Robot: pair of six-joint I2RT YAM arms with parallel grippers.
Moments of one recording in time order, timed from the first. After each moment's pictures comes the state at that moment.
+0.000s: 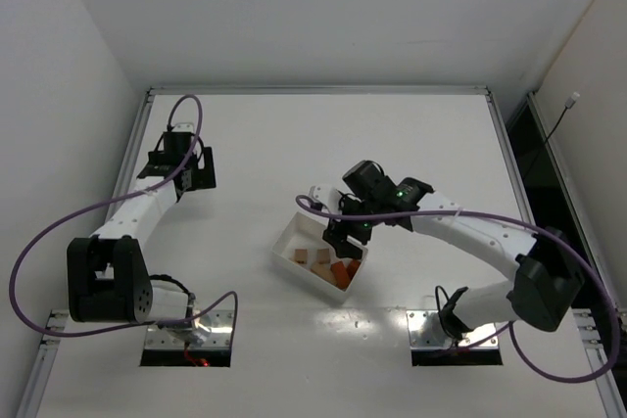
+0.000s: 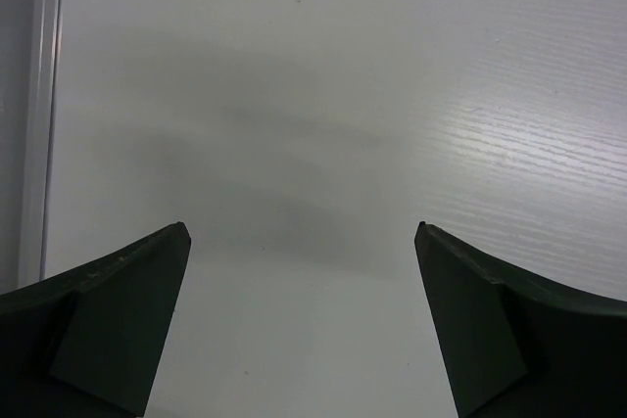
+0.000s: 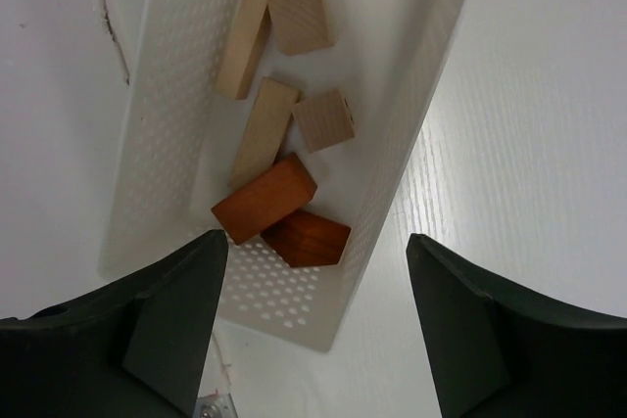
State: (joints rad) left arm 0.01 1.35 0.89 -0.37 -0.28 -0.09; right arm 0.79 1.37 0.97 -0.64 -0.37 -0.42
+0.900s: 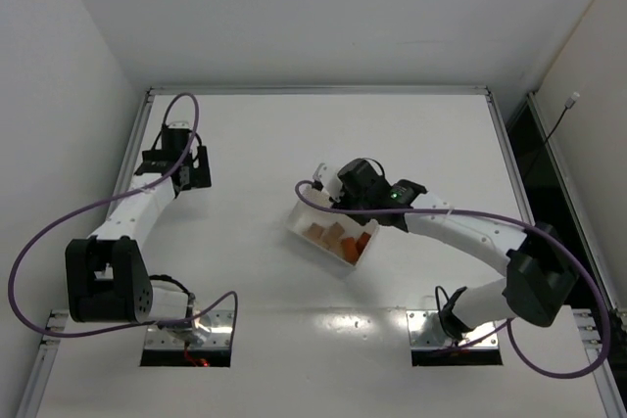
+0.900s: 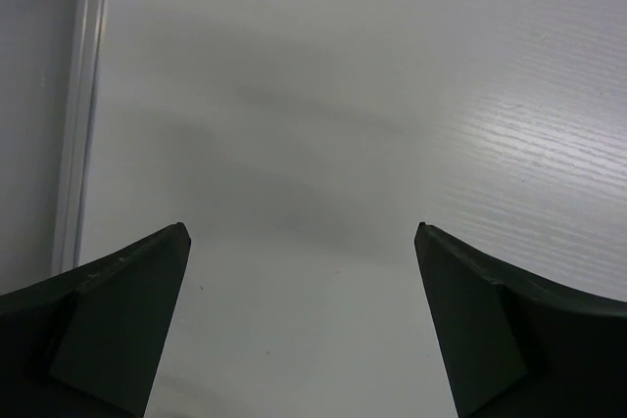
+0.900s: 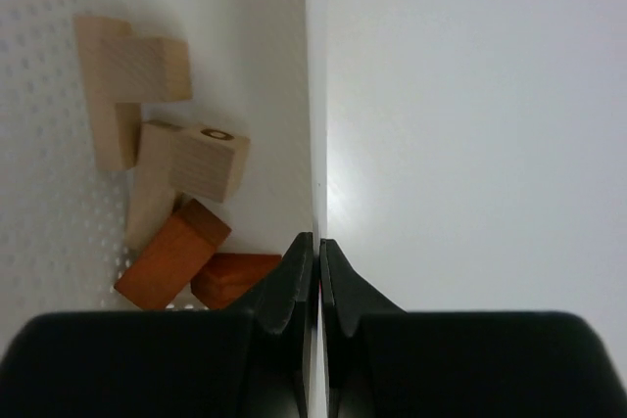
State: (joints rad) left arm 0.02 1.35 0.92 -0.43 -0.33 -0.09; right arm 0.79 1.43 0.95 -0.49 0.05 -0.32
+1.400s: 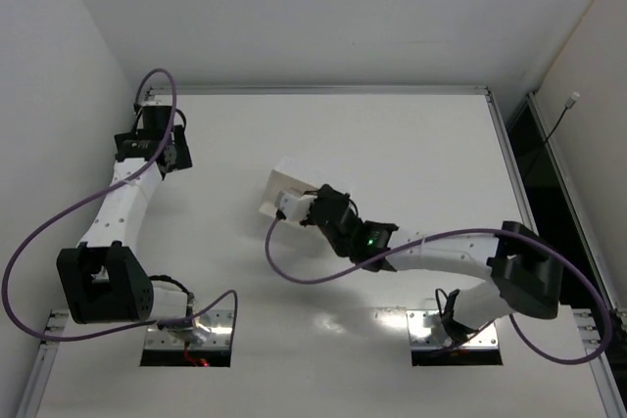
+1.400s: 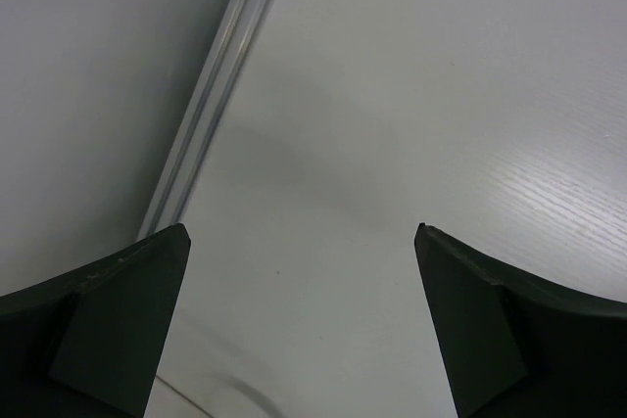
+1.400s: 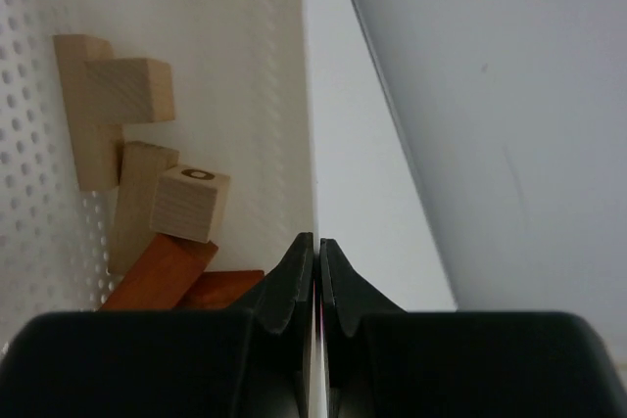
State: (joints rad) left arm 0.05 1.35 1.15 -0.64 -0.50 -0.14; right arm 1.07 1.44 0.80 0.22 0.68 -0.69
